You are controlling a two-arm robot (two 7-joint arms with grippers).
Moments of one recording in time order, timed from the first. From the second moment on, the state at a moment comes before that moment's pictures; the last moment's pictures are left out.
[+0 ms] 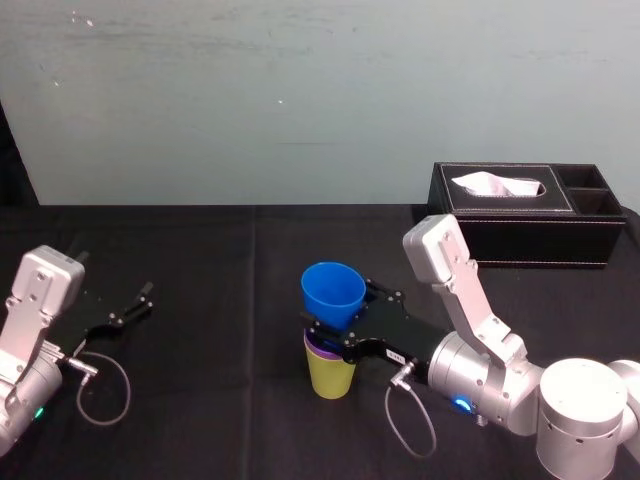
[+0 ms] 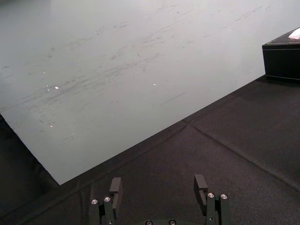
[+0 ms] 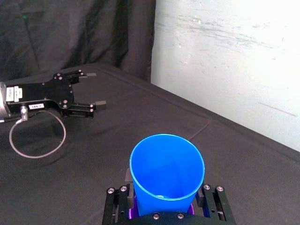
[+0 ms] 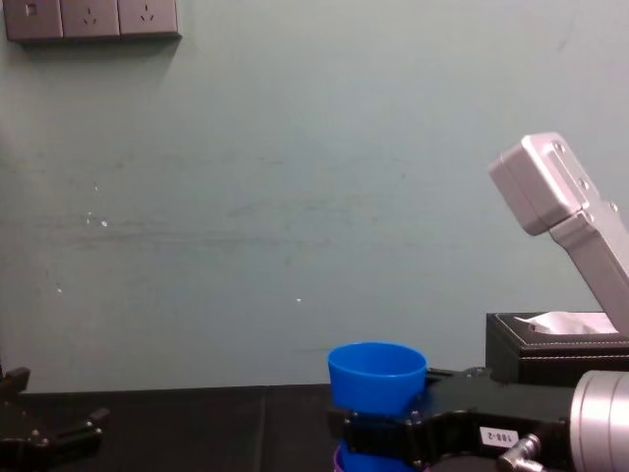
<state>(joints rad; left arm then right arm) -0.20 0.60 0.45 -1.41 -0.25 -0.12 0.03 0.24 0.34 -0.45 -1.58 0.23 0.22 0.38</state>
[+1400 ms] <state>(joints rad) -0.20 0.60 0.45 -1.41 -0.25 -0.12 0.03 0.21 0.35 -0.44 -1.59 0.23 0.21 0.37</state>
